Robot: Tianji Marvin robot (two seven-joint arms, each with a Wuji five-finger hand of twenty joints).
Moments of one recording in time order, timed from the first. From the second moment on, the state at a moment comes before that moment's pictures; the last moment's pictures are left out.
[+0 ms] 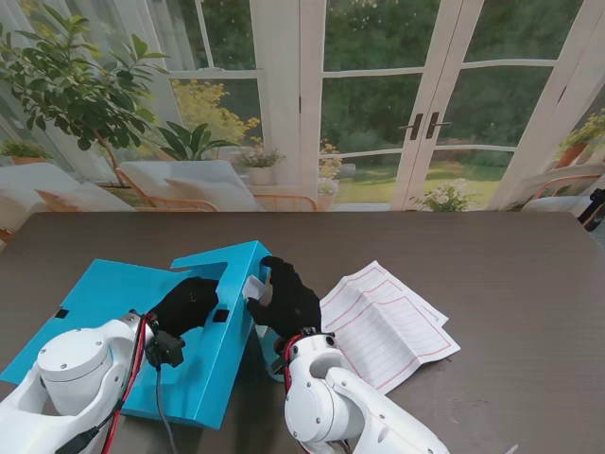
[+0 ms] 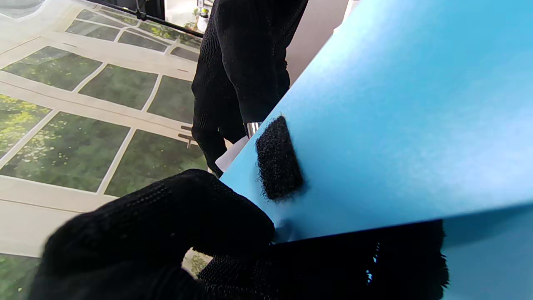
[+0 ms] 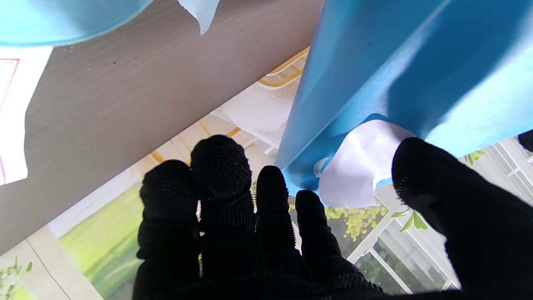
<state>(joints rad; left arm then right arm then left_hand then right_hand) 1.68 -1.13 -1.47 -1.75 -0.43 0.31 -0.35 -1.35 -1.34 0.67 -1.50 -0.48 0.33 -0.53 0.74 -0.57 1.05 1.40 0.76 0.47 1.19 0.60 1.05 0.45 0.50 0.99 0.96 0.51 0.99 0.83 0.61 0.58 1.49 0.84 0.23 -0.55 1.20 -0.15 0.13 0.18 0.66 0.34 0.34 0.15 1.04 0.61 0.95 0.19 1.28 0.70 0.57 0.25 1.54 0.77</state>
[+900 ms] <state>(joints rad) 1.69 -1.13 -1.48 -1.78 -0.43 0.32 -0.36 -1.35 -1.30 0.72 -1.52 -0.50 0.25 -0.46 0.77 -0.57 1.08 1.40 0.77 0.47 1.22 0.62 1.07 0.44 0.50 1.03 0.97 0.50 0.99 0.84 0.62 0.58 1.49 0.83 0.02 -0.78 1.13 -0.20 0.13 0.20 0.50 0.12 0.34 0.14 0.95 0.61 0.90 0.19 1.23 0.72 0.57 0.27 1.51 0.80</state>
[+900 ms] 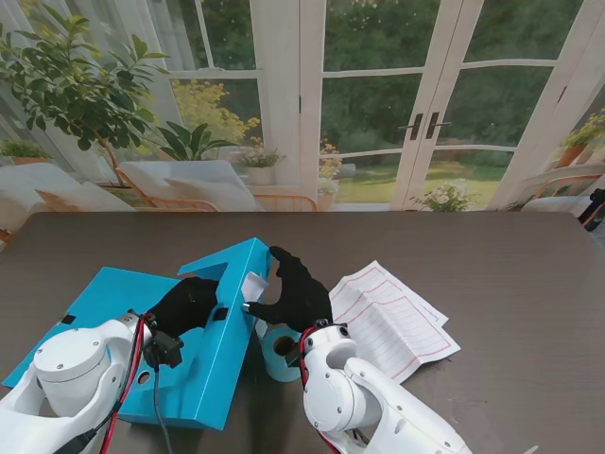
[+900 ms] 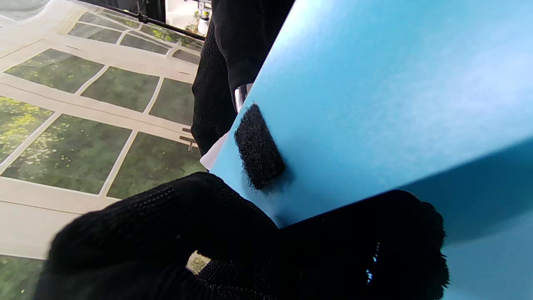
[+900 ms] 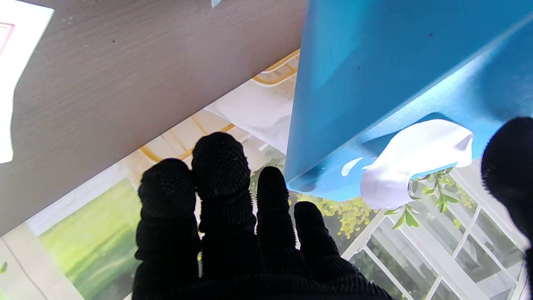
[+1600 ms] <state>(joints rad) 1.69 -1.13 -1.49 -1.78 -0.43 0.33 -0.38 -1.31 -1.30 0.74 -1.50 -0.42 0.29 -0.43 0.77 -0.57 1.08 1.40 0.77 0.47 1.23 0.63 1.08 0.44 0.50 1.03 0.97 0.50 1.00 0.84 0.62 0.58 1.50 0.82 0.04 -0.62 1.06 -0.21 0.13 0.21 0.46 0.30 0.31 0.14 0.95 0.60 0.88 0.21 1.23 0.74 0.57 0.28 1.48 0.85</state>
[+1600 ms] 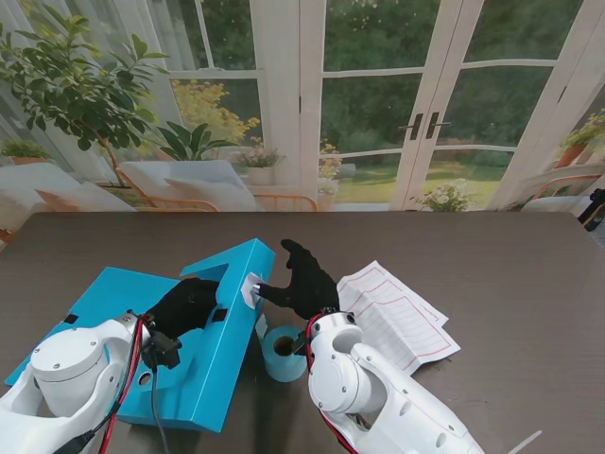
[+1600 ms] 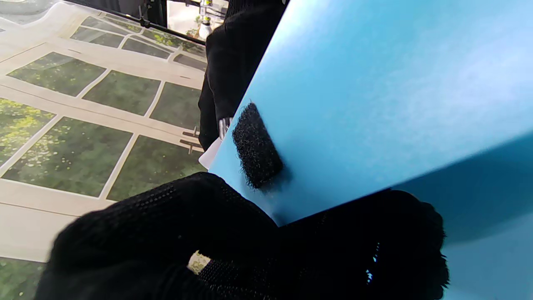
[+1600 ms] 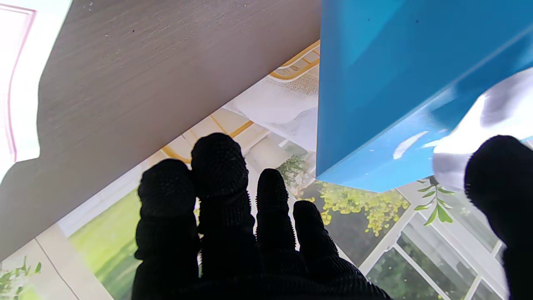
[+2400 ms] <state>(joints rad) 1.72 -1.12 -1.51 -1.80 -0.43 0.34 -0.39 -1.26 -1.33 0.71 -1.45 -0.39 0.32 -0.44 0.77 -0.57 1.08 1.40 0.77 0.47 1.23 0.63 1.08 0.44 0.50 1.03 0.97 0.50 1.00 0.85 0.62 0.58 1.50 0.82 0.06 -0.54 1.02 -0.21 0.13 0.19 0.69 0.19 0.33 0.15 0.95 0.60 0.88 0.22 1.23 0.74 0.57 0.28 1.48 0.85</state>
